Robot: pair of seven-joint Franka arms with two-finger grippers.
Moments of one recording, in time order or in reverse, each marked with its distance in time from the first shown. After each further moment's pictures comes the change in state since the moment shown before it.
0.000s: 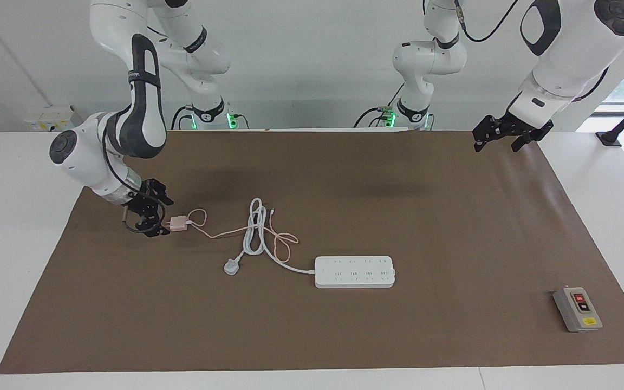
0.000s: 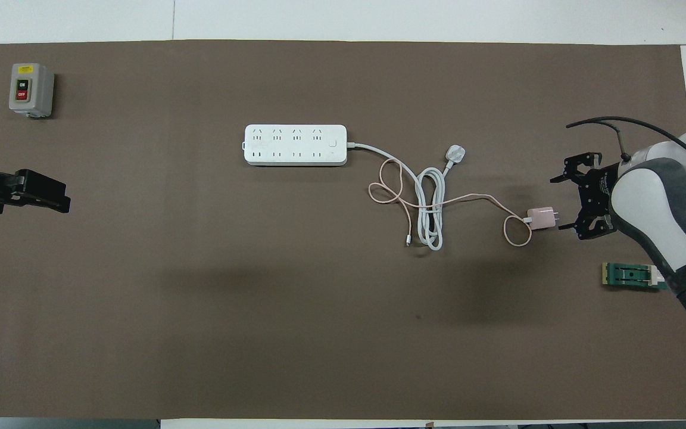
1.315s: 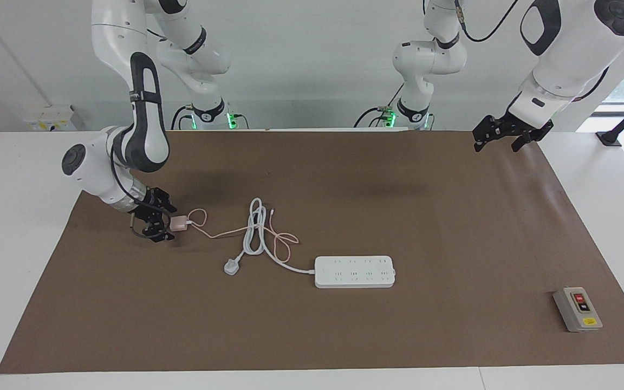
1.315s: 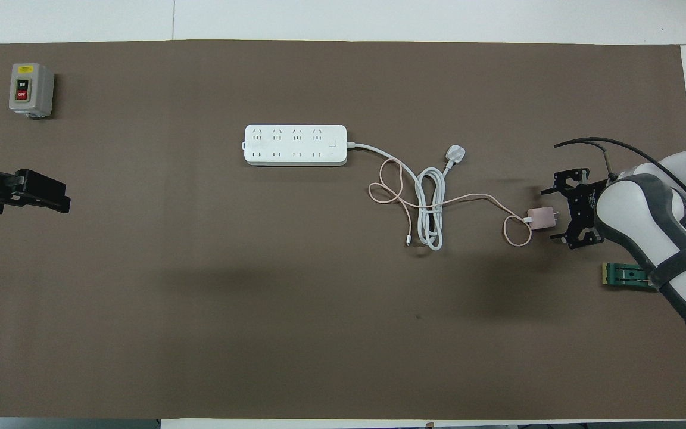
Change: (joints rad) left arm 0.000 0.000 0.000 0.000 0.000 0.000 0.000; right arm -0.022 0.050 0.000 -0.091 0.069 0.126 -0.151
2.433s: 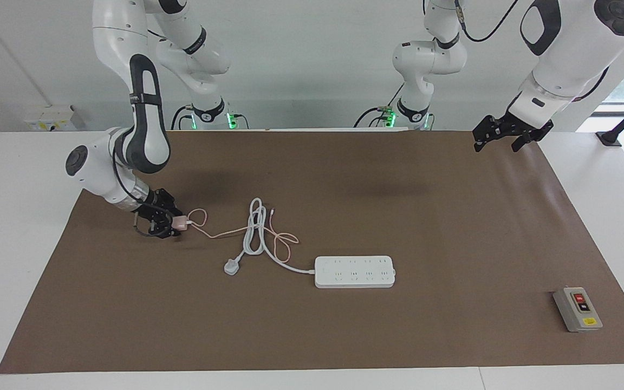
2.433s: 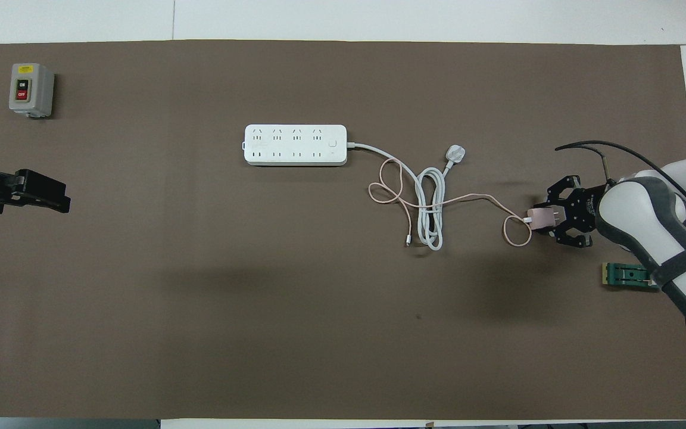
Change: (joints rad) left arm 0.000 0.000 0.000 0.000 0.000 0.000 0.000; right arm -0.005 -0.004 0.000 -0.029 0.089 0.009 -0.067
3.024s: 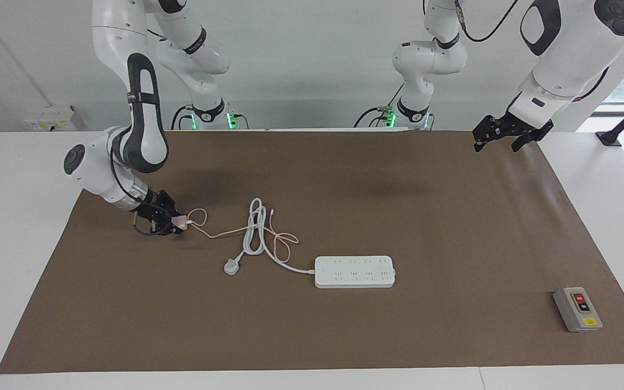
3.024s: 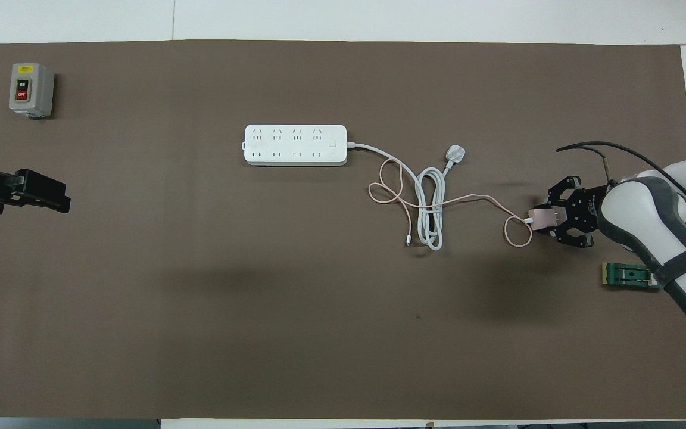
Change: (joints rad) left arm 0.000 0.000 0.000 0.000 0.000 0.000 0.000; right arm -0.009 -0.001 0.000 0.000 0.002 -0.004 -0.020
